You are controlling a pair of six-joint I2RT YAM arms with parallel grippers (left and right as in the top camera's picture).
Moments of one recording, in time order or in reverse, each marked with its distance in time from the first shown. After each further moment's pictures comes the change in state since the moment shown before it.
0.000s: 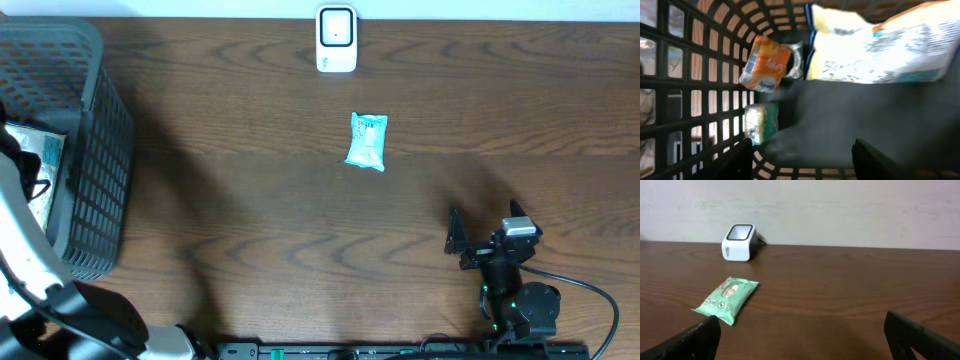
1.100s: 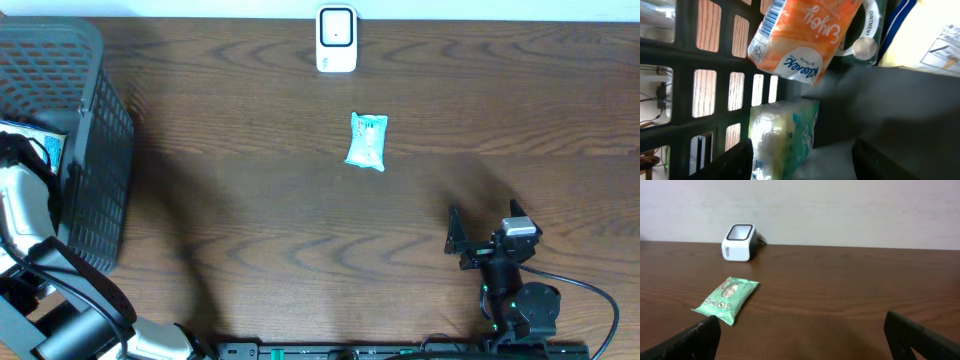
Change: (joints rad) left arm 0.043 0.080 -0.370 0.208 -0.076 -0.093; right arm 0.000 0.000 0.000 0.000 0.000 0.000
